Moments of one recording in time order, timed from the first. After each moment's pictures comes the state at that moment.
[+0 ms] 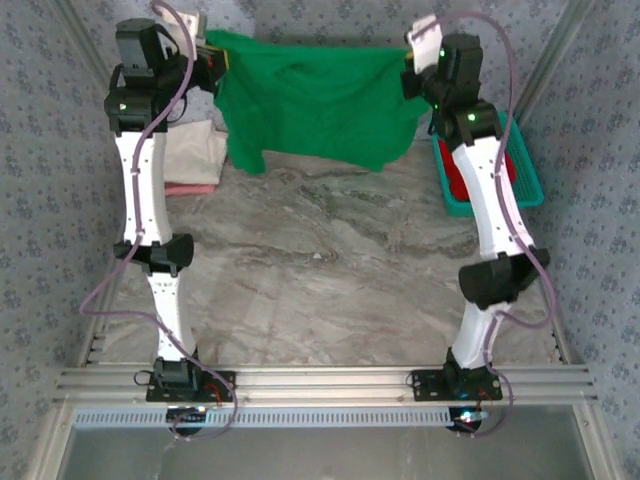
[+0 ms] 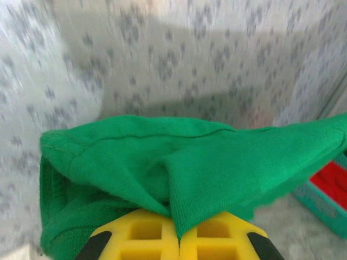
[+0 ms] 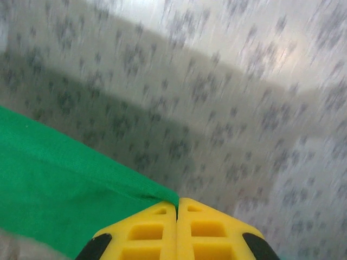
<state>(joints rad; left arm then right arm) -0.10 2.23 3.07 -1.10 0.46 0.00 0.24 1.80 2.15 -0.52 0.05 -0.31</state>
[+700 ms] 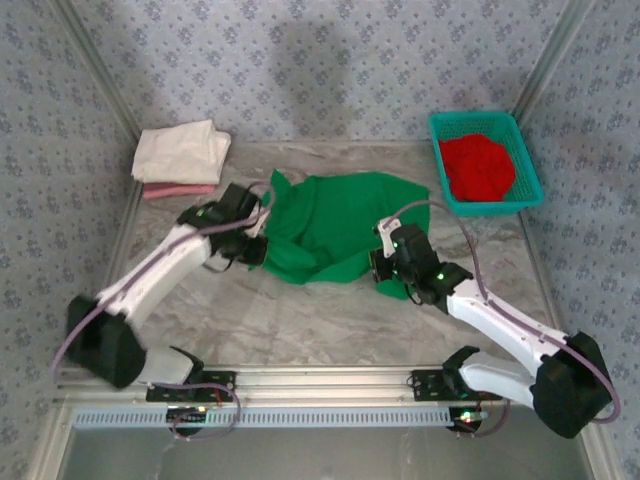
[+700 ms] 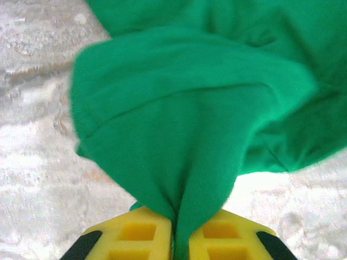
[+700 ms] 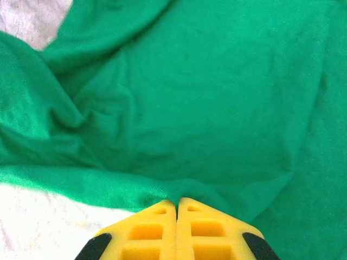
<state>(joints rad) -0.52 1.29 1.09 -0.95 0.06 -0.23 0.61 1.06 0.65 -0.29 0.04 0.19</state>
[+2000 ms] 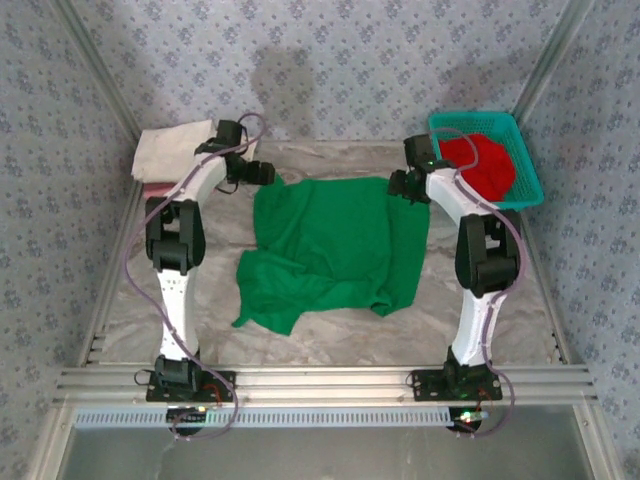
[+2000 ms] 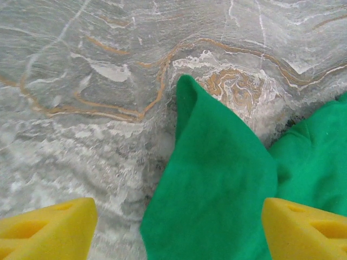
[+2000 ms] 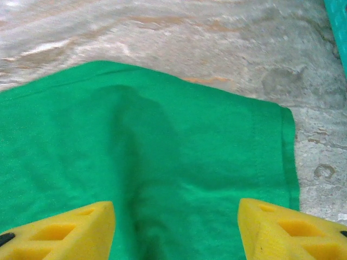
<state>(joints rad) -0.18 2.31 2.01 -0.71 0.23 -0.07 0.17 2.00 1.59 -0.62 0.09 0.38</state>
